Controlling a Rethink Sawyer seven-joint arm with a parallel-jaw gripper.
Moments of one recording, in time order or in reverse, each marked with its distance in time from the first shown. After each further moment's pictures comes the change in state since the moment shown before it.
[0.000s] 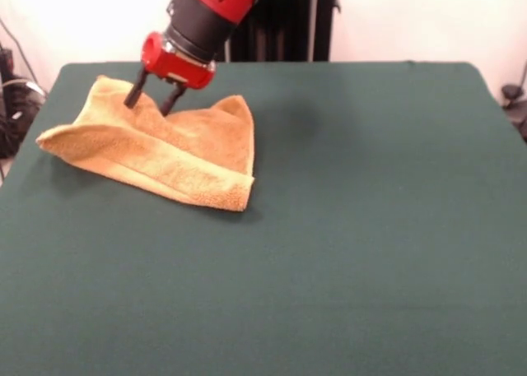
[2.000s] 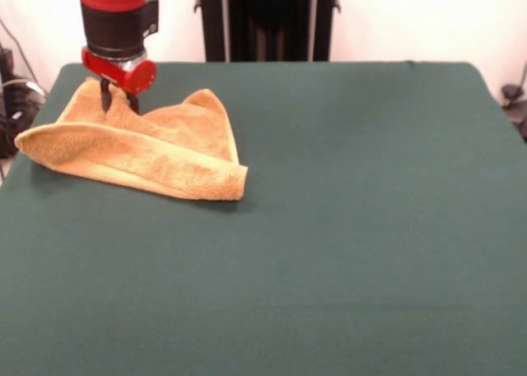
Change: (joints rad) arm -0.851 -0.409 0.665 0.203 0.251 0.281 0.000
